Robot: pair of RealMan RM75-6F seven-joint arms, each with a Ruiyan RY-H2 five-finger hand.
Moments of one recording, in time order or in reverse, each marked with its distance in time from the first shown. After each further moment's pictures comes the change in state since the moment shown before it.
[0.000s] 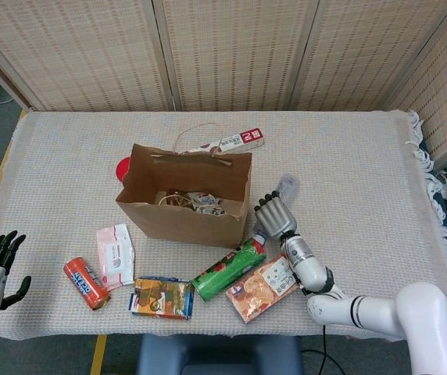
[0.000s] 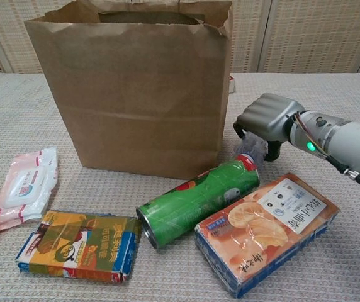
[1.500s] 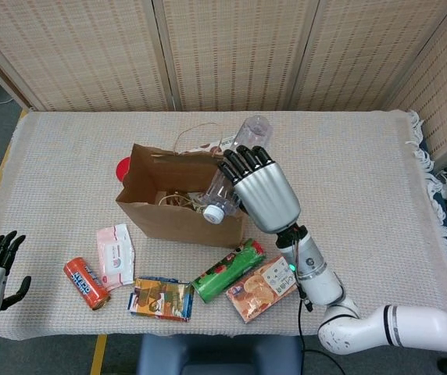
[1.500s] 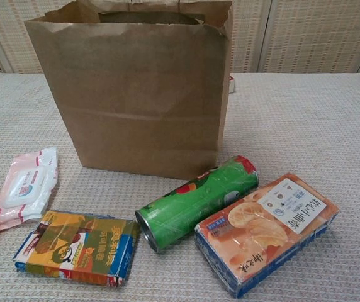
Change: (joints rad) left arm 0.004 -0.006 -0.001 0.000 0.001 0.010 0.014; right arm -0.035 0.251 0.300 -0.611 -0.417 0.428 0.146
